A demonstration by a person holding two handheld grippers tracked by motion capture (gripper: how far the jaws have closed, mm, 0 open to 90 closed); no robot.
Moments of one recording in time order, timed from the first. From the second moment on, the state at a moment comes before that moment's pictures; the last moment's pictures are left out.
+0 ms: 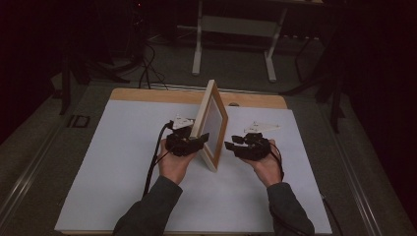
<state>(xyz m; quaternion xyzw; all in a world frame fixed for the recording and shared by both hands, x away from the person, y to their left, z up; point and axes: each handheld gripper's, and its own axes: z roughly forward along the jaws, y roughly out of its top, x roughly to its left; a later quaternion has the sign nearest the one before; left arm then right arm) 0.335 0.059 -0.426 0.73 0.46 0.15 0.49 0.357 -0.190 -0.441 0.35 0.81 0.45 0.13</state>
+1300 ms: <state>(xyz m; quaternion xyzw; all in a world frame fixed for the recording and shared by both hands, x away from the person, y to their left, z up) 0.357 0.119 -0.426 0.68 0.51 0.13 0.50 0.358 -0.191 -0.439 0.35 0.82 0.44 0.13</state>
